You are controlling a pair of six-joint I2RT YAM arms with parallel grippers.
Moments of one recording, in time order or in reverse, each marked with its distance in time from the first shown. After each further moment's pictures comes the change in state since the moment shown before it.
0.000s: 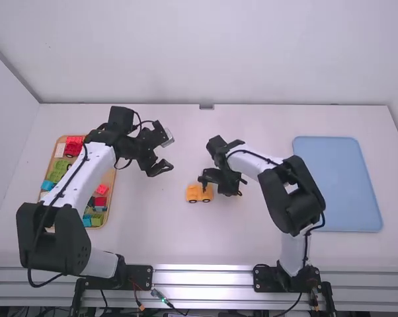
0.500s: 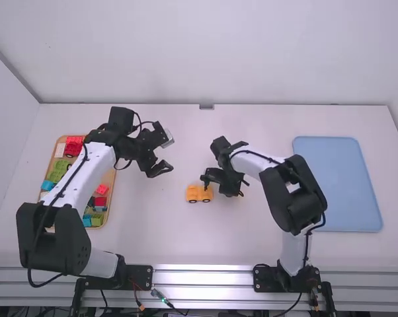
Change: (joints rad) left arm 0.000 0.000 0.000 -0.017 0.000 0.007; right arm -0.023 0.000 -0.043 0.043 -0.034 0.036
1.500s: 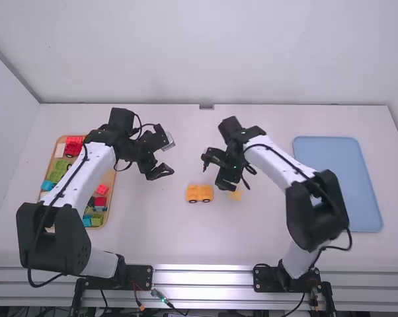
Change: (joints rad) left arm 0.000 0.000 -0.007 -0.032 0.074 0.088; right arm -0.079 -0.226 0.101 -0.103 -0.182 0.045
